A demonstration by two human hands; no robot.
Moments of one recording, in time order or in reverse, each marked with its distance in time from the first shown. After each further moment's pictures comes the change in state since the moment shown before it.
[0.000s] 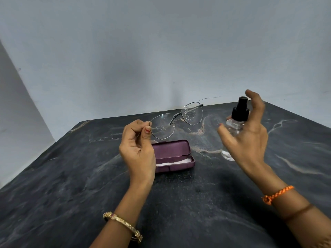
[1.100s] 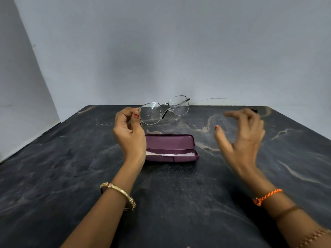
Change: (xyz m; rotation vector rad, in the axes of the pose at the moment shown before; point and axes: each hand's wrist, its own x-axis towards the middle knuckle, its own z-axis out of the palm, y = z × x) left_hand 0.023 -0.018 -0.022 0.041 0.204 -0.051; right_hand -0.013 -0.003 0.013 -0.145 -0.055 -0.111
